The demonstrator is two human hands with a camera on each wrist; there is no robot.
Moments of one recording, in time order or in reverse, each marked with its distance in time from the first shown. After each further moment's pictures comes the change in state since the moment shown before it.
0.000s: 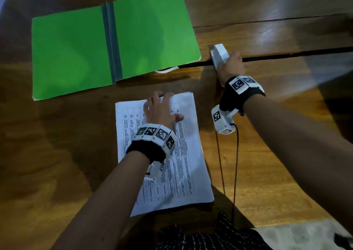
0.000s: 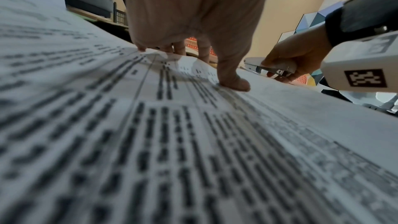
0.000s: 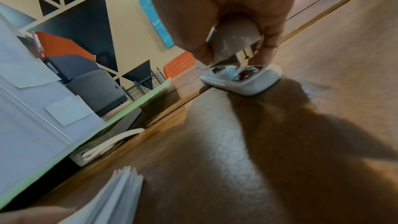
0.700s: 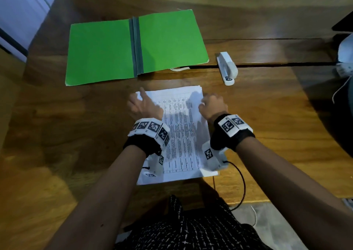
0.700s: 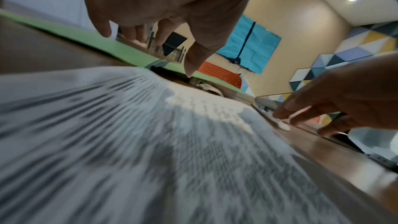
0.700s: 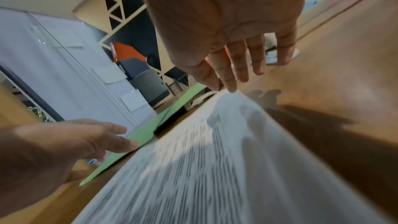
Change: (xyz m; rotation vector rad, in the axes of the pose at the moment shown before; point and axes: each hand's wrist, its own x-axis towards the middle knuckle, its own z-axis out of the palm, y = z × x) left_hand -0.060 -0.047 -0.041 -0.177 0.314 -0.363; right_hand -0.159 0.013 0.025 -0.255 -0.207 -0.290
